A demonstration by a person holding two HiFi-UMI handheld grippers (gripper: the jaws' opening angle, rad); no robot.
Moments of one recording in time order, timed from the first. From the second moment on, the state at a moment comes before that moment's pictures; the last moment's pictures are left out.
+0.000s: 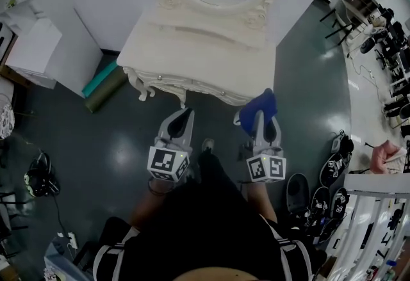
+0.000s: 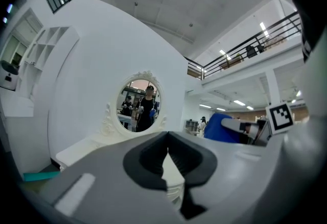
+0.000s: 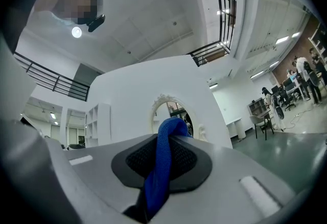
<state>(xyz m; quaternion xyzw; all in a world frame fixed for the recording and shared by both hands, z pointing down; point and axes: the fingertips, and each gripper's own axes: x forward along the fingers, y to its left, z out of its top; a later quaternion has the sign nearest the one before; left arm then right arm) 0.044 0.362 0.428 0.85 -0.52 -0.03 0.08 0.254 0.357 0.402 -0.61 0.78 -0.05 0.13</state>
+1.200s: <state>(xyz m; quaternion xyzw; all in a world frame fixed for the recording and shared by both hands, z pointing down) 0.079 0.142 0.401 0.81 -0.58 -0.01 0.05 0.305 0.098 0.385 -0.58 0.79 -0.05 0.19</state>
